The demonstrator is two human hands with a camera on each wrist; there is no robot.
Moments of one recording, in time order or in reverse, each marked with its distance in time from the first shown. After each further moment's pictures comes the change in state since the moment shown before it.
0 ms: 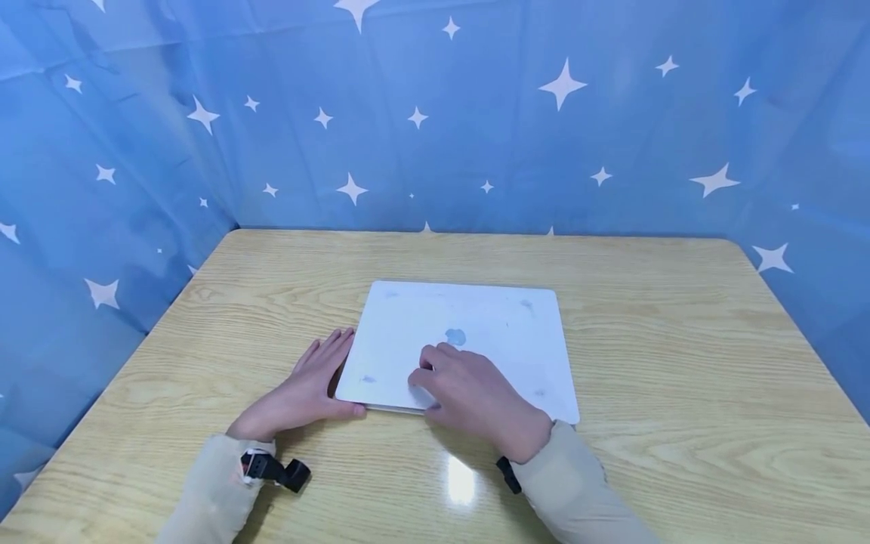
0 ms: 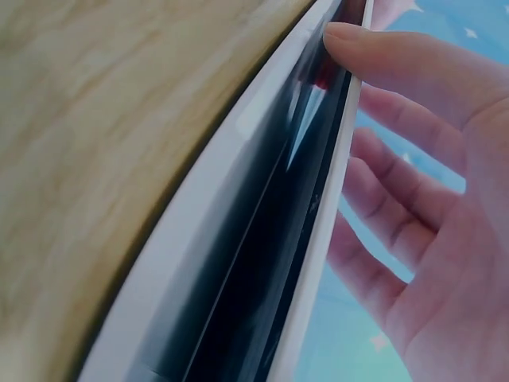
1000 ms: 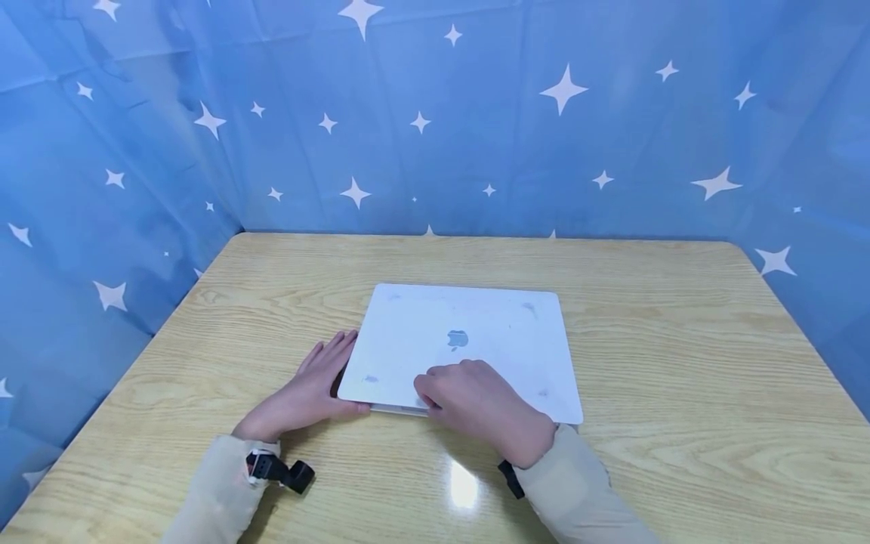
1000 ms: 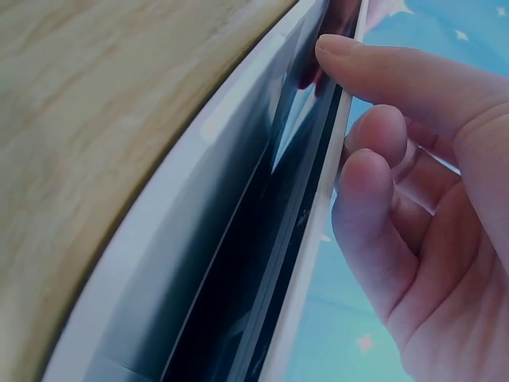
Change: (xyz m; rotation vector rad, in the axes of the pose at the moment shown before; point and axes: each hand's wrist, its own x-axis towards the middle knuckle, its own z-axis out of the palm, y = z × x) left_hand 0.000 0.001 0.001 -0.004 0.011 0.007; right_hand 0.000 -0.006 -0.006 0.098 -0.041 0.034
